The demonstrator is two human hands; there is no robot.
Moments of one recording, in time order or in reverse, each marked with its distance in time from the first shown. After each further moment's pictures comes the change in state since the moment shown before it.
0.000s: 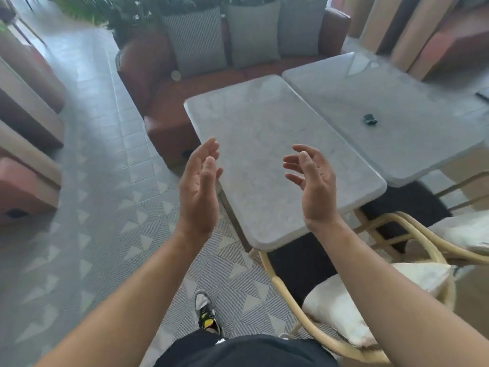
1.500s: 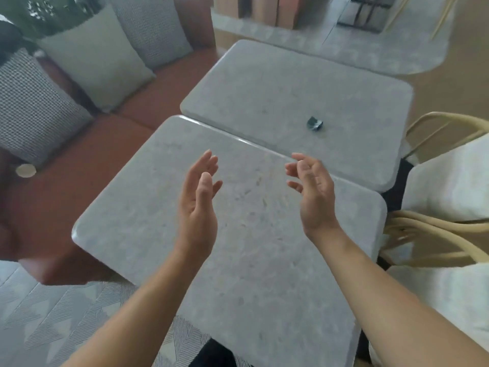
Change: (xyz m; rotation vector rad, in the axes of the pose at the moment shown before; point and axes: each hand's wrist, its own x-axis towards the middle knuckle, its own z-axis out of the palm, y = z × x) left_hand 0.411 -0.155 0.166 -0.092 -0.595 -0.165; right_hand 0.345 0.093 0.005 0.017 0.718 0.083
